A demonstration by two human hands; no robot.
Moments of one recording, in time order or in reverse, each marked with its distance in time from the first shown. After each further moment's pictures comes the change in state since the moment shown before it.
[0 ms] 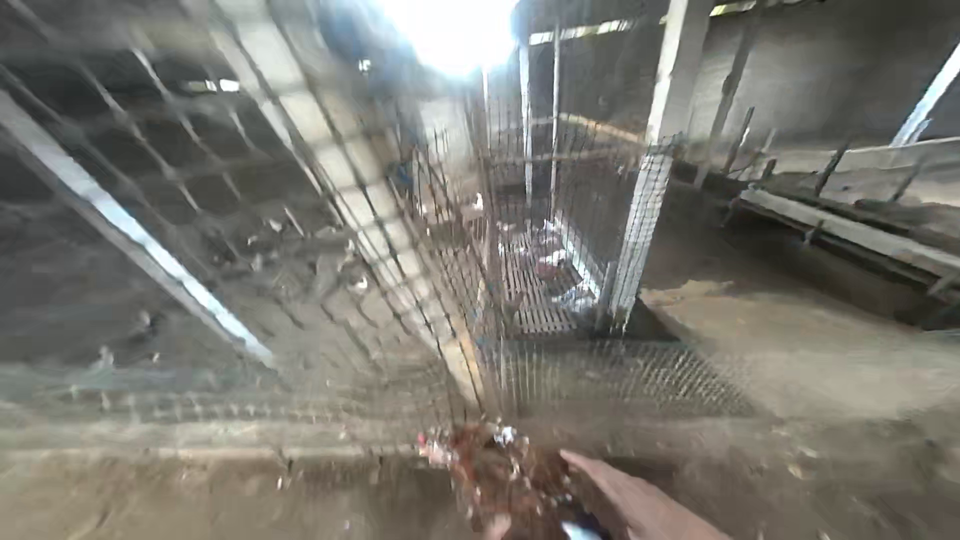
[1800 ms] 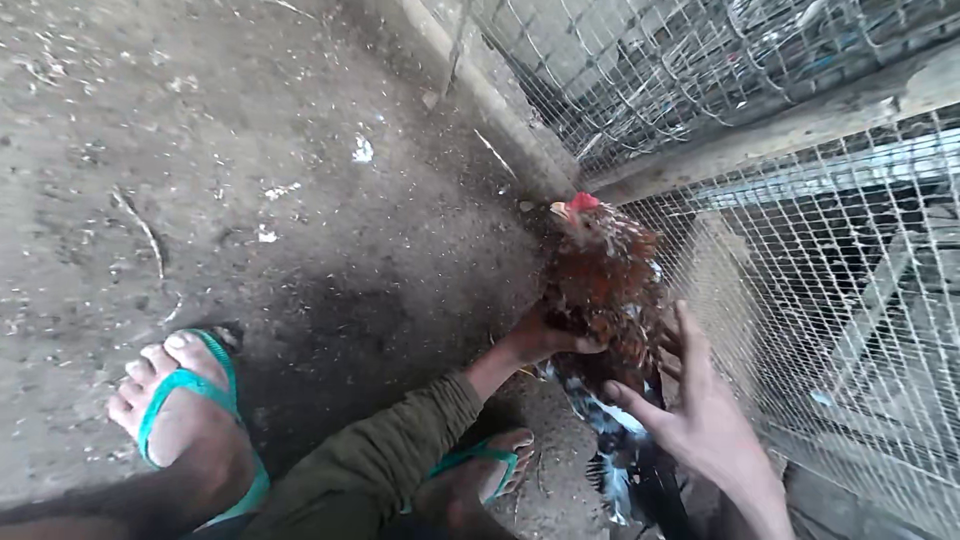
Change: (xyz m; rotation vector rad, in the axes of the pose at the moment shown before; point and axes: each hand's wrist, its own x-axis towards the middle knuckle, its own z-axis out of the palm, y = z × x) left_hand -0.020 -0.049 -0.072 -0.373 -0.064 -0.213; right_hand 0.031 0.002 0.097 -0.521 -0.123 0.159
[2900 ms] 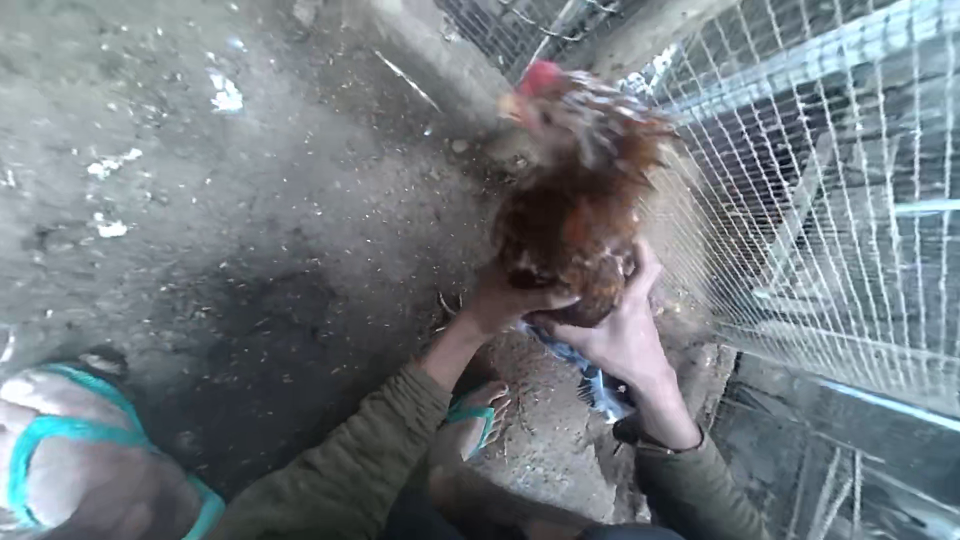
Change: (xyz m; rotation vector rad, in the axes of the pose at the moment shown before) left_hand -0.002 -0.018 0.021 0.063 -0.028 0.060; right_hand 0.002 0.015 0.039 0.190 0.193 0.007
